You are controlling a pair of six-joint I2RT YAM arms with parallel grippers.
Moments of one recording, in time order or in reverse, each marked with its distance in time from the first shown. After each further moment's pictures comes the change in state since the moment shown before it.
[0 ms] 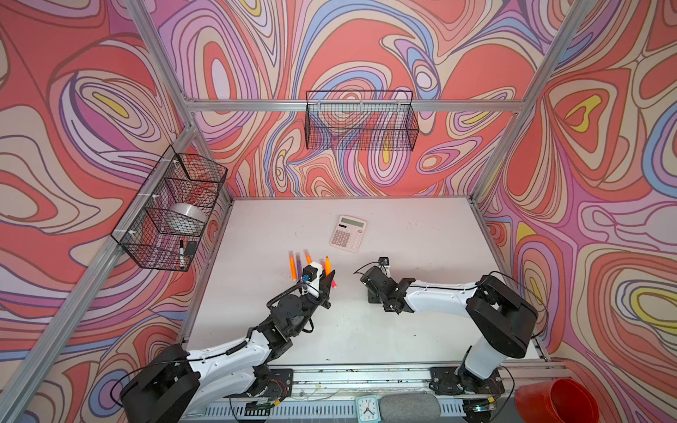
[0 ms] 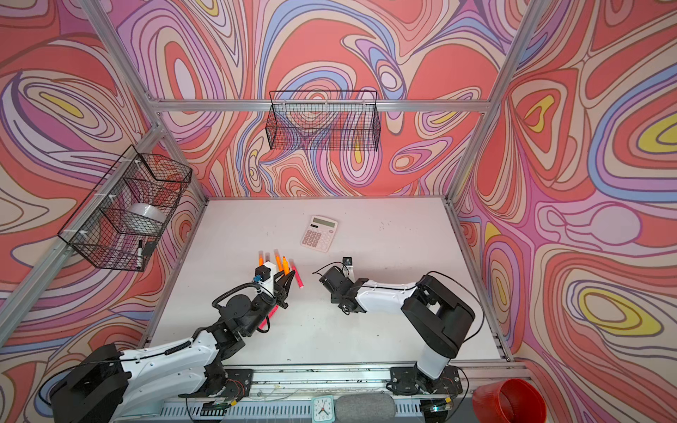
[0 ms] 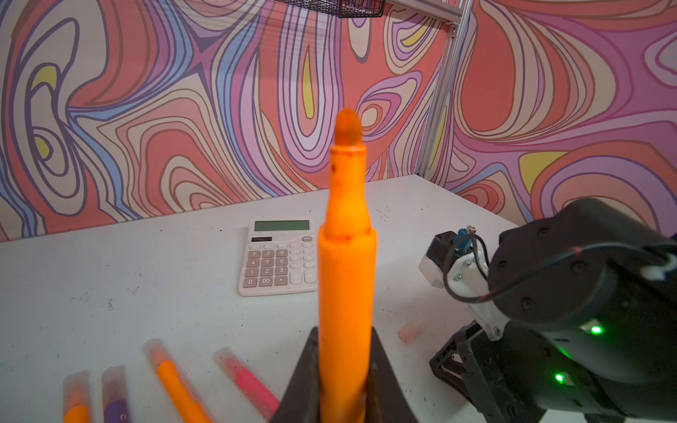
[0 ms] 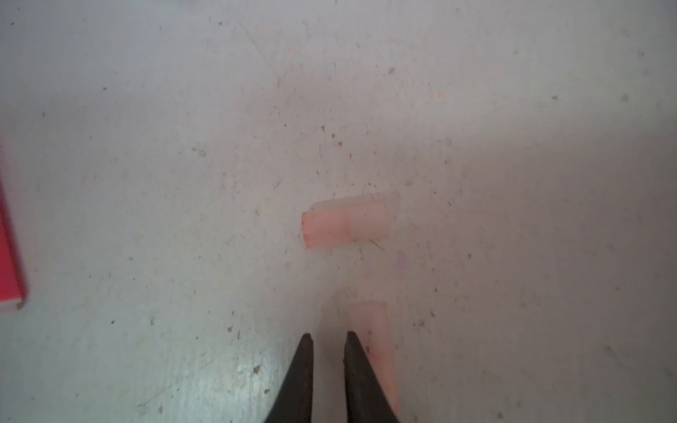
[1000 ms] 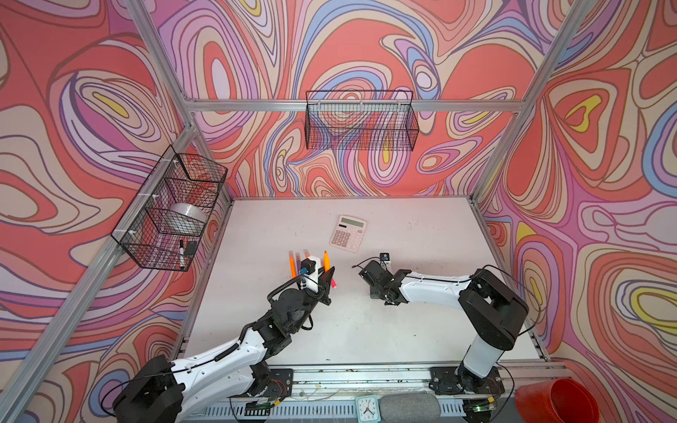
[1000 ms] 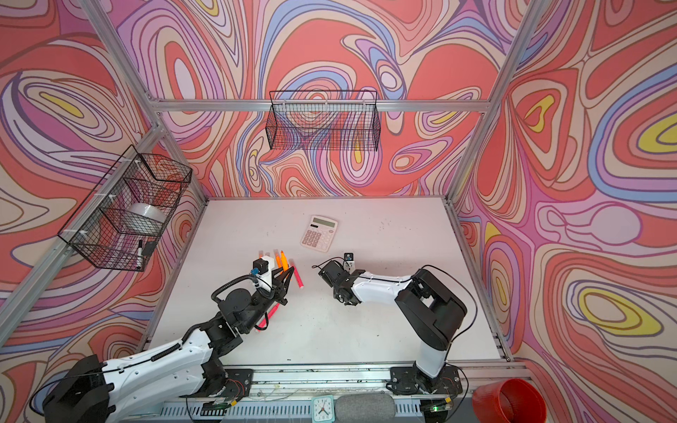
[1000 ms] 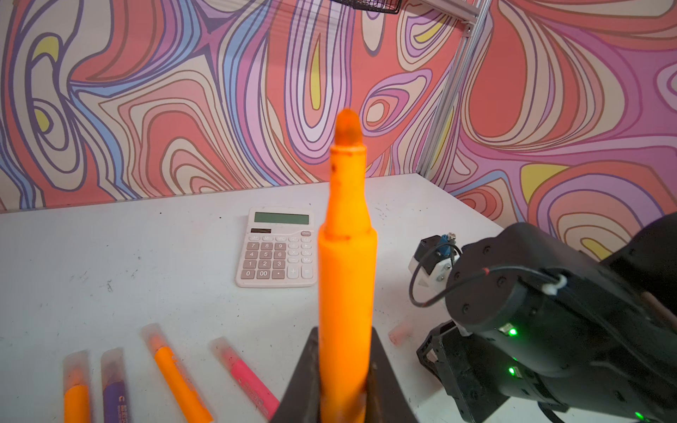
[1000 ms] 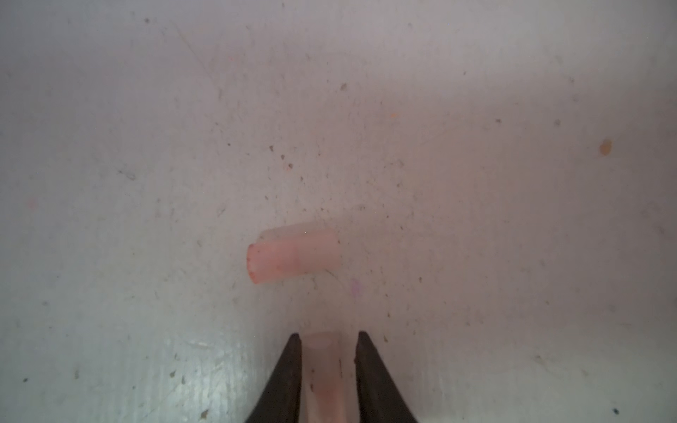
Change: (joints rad) left arm 0.000 -0.090 0.093 -0.246 -0.017 -0.092; right arm -0.045 0.092 0.112 -0.146 0.039 -0.024
